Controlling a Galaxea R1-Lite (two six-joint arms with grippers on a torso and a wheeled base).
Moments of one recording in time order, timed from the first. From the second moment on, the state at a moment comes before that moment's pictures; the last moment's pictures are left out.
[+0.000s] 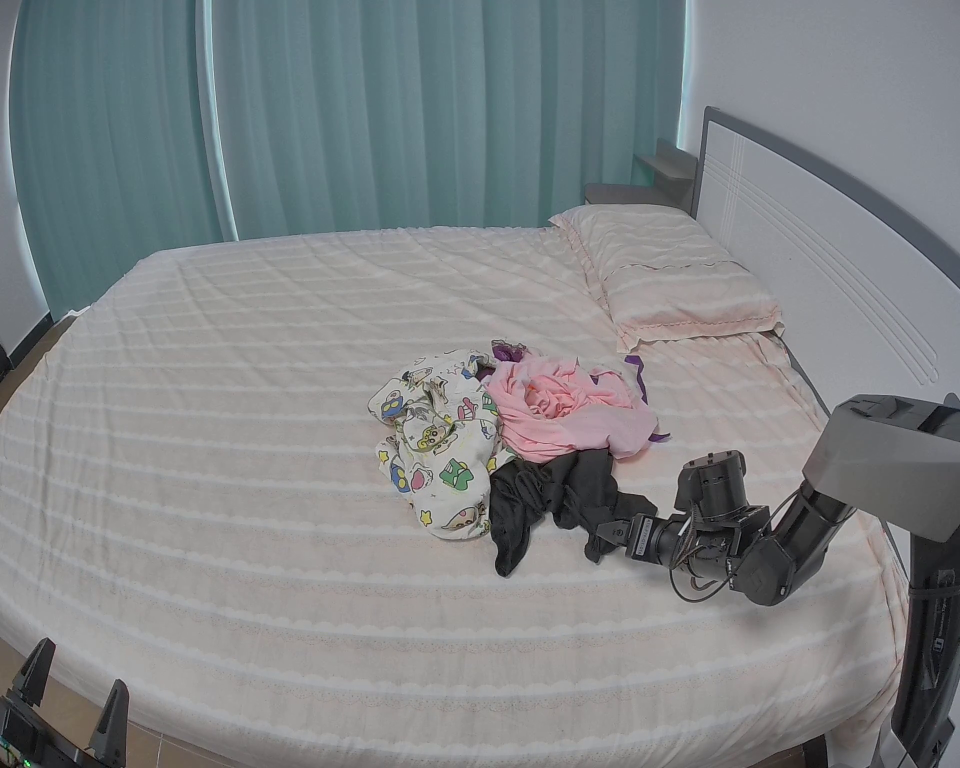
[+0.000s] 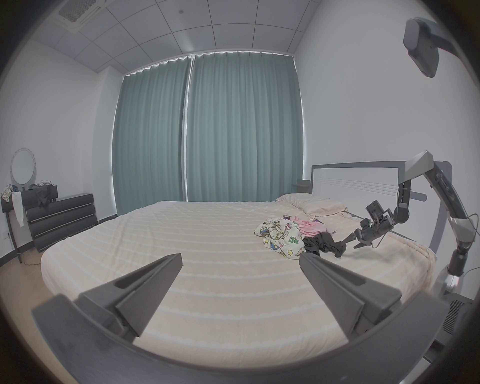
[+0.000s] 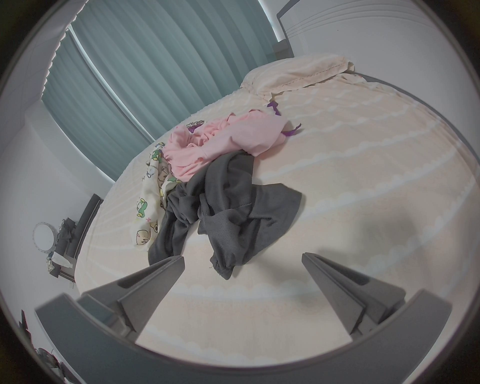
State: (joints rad) left arm 0.00 0.02 -0.02 0.00 -0.02 0.00; right arm 0.39 2.29 -0.82 -0.83 -0.04 0.54
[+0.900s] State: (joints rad) left arm 0.00 0.02 -0.02 0.00 -0.02 0.00; right arm 0.40 2.50 -1.08 -0.76 -0.12 0.52
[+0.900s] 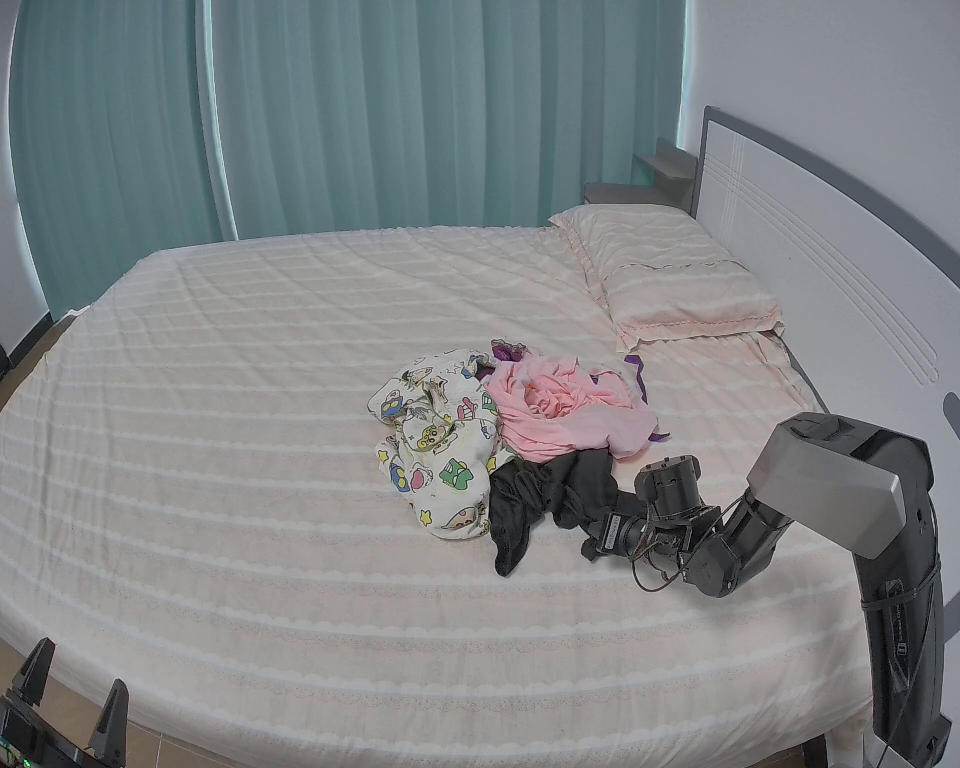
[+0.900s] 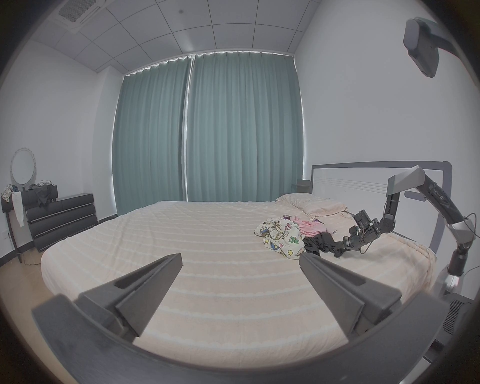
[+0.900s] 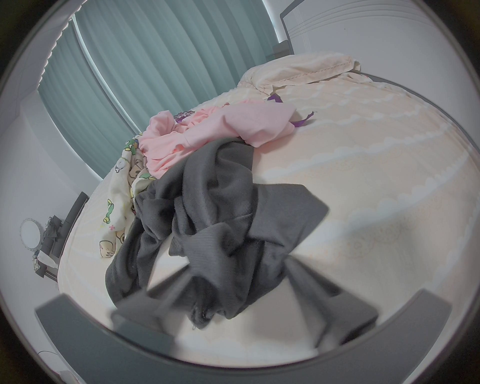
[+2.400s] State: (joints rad) left arm -0.01 0.06 -0.12 -0.06 -0.05 -0.06; right arm 0.41 2.21 -0.36 -1.31 -0.03 0.83
